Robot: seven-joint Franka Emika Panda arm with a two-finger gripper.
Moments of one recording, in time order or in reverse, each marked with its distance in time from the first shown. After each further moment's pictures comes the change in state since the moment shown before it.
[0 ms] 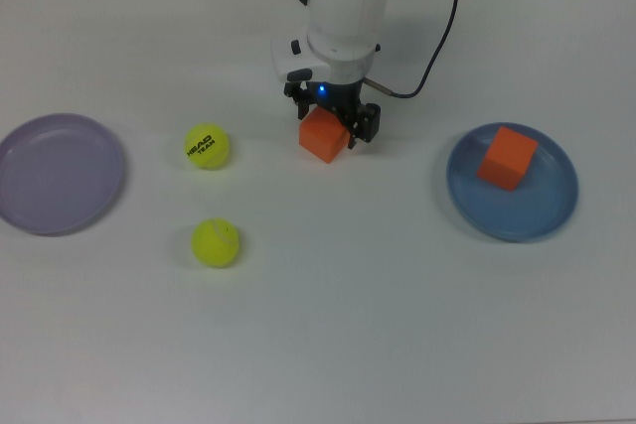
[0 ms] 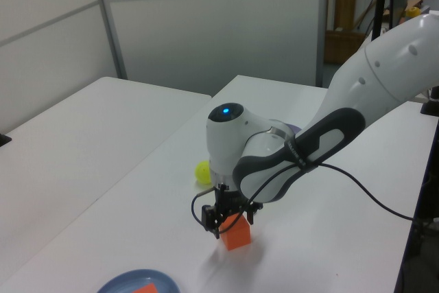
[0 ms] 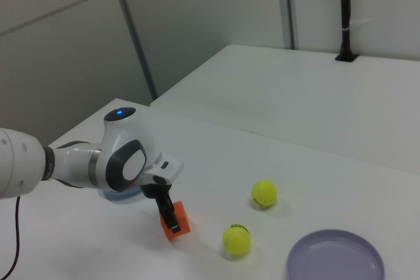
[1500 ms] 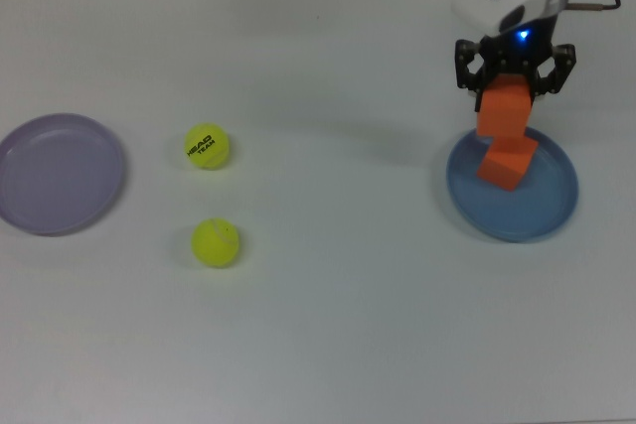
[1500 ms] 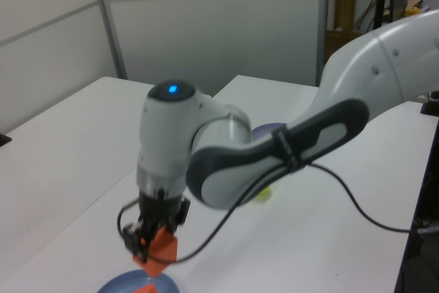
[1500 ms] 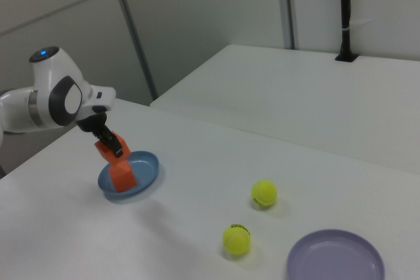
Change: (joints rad) arm 0.019 0.069 0.301 0.391 -0.036 -0.130 -0.100
